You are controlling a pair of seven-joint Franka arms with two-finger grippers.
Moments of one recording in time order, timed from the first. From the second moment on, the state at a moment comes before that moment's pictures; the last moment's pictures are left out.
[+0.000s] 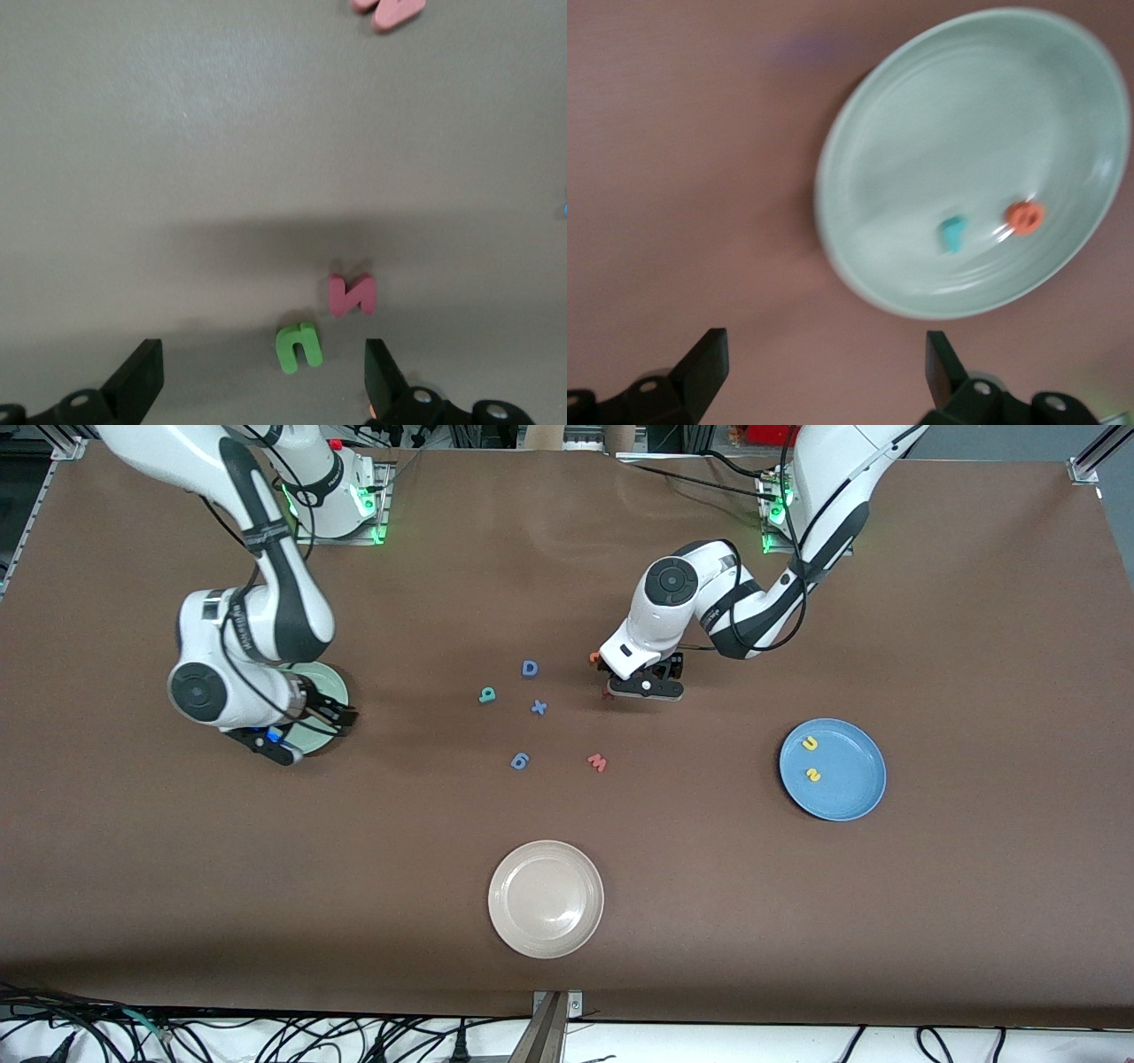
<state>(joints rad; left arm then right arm) -0.10 0.52 -0.64 -2.13 0.36 2.50 -0.91 0.39 0.35 -0.16 -2.01 0.14 2.02 0.68</state>
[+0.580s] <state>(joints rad) -0.13 0.54 -0.64 -2.15 0.46 2.54 -1.00 0.40 0.48 0.08 -1.87 0.14 2.15 1.22</state>
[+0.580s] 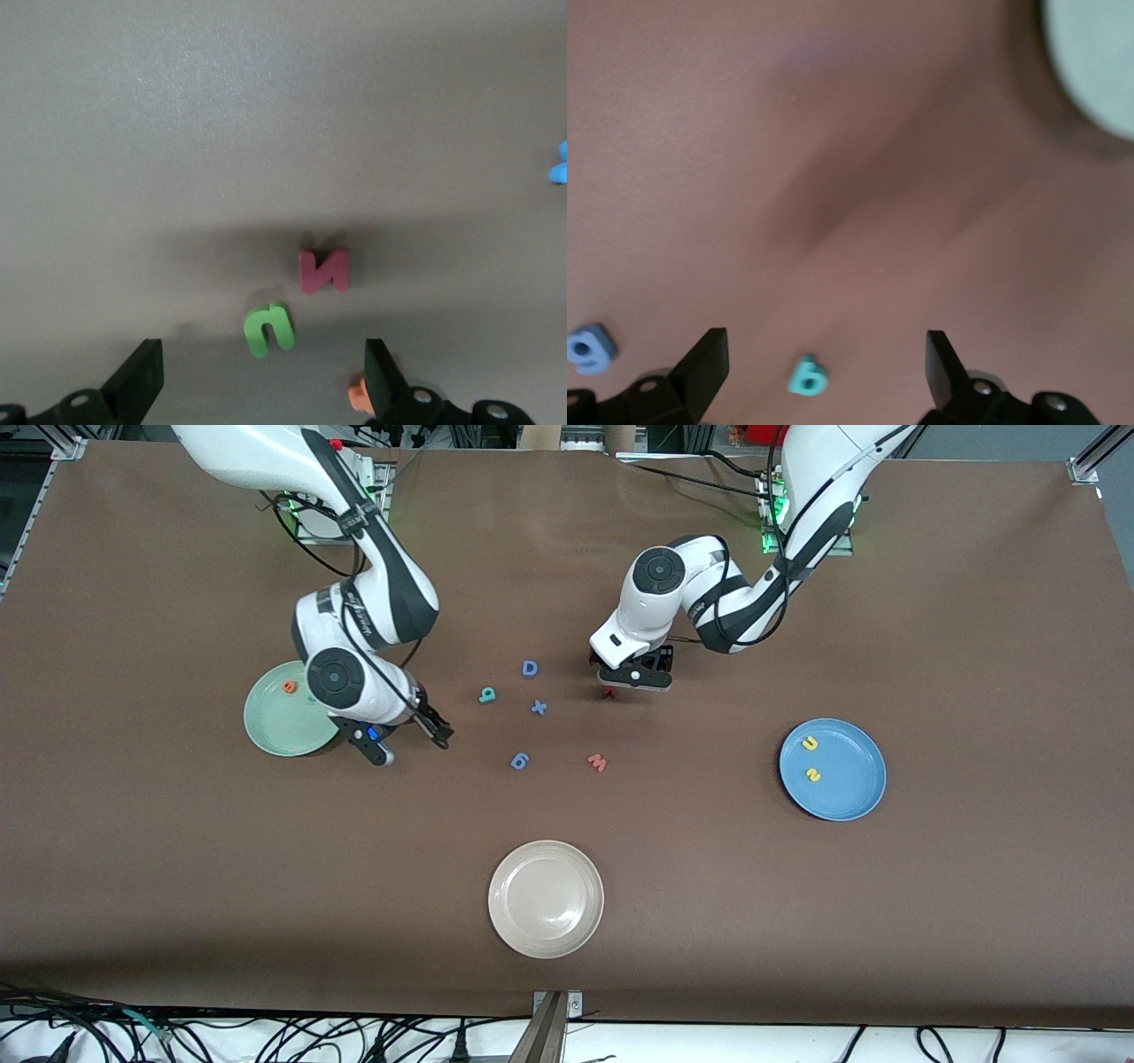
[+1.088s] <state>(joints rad) -0.13 0.60 -0.64 -2.15 0.61 2.55 -1.13 0.45 0.58 0.14 -1.86 0.14 2.31 1.43</state>
